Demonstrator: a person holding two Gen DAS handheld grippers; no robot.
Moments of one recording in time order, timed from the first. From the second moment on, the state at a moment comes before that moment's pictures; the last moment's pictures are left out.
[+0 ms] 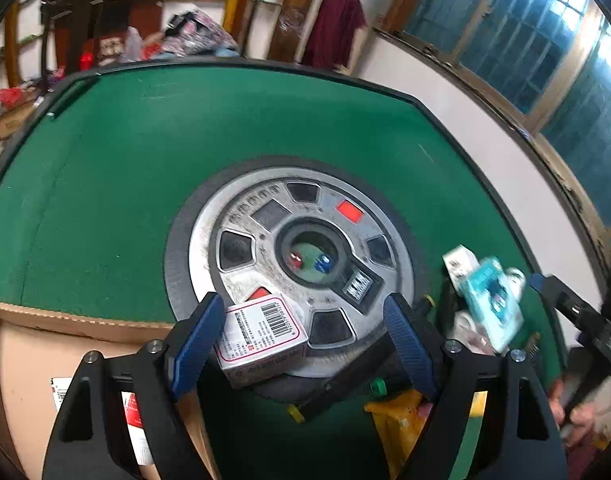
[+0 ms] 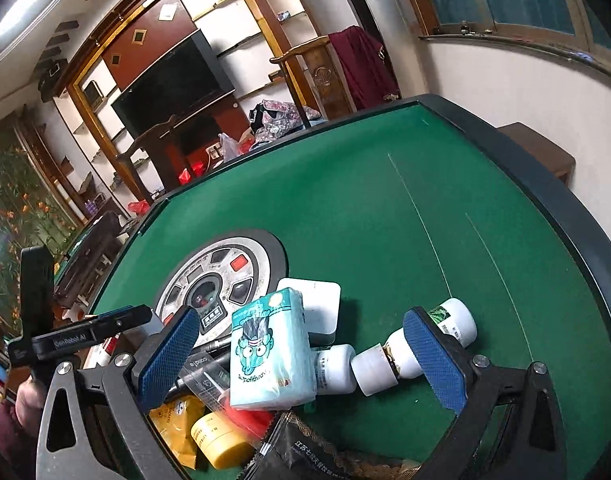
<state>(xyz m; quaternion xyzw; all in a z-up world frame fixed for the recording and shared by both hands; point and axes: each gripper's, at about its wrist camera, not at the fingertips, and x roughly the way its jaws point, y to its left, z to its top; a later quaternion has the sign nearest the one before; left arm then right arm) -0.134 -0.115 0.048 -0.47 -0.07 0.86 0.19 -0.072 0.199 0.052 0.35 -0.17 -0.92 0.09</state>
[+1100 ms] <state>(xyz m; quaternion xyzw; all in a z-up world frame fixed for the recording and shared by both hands) -0.102 -0.086 0.021 -0.53 0.06 0.80 0.27 -0.077 0.190 0.029 0.38 -0.15 -0.91 0.08</state>
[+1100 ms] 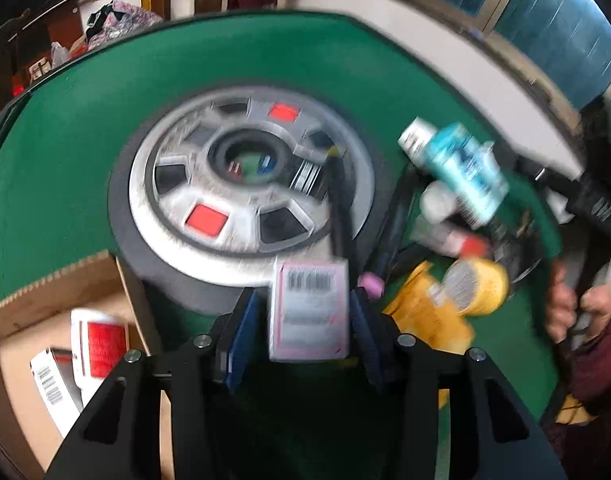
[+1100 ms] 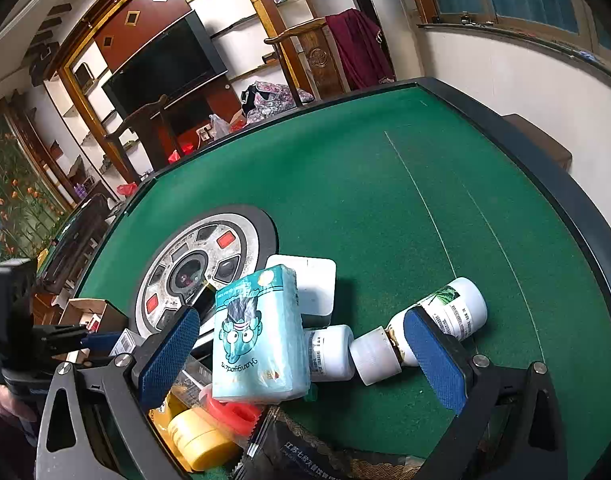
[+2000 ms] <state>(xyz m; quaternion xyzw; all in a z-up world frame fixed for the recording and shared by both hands) -0.044 -0.090 0.057 -0.45 -0.01 0.88 0.16 -0.073 0.190 0.029 0.39 -0.17 -0.90 0.09</state>
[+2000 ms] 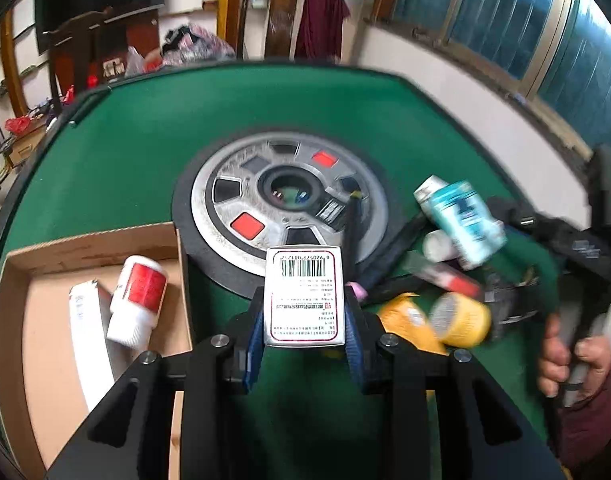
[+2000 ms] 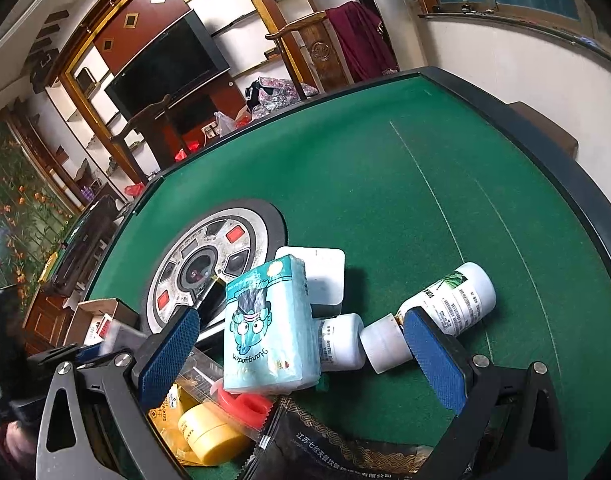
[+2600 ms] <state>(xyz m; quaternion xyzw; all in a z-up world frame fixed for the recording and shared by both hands) 0.135 -0.187 0.129 -0.27 -0.15 0.94 0.13 0.010 0.159 0.108 0.28 -0.01 -0.96 0.02</state>
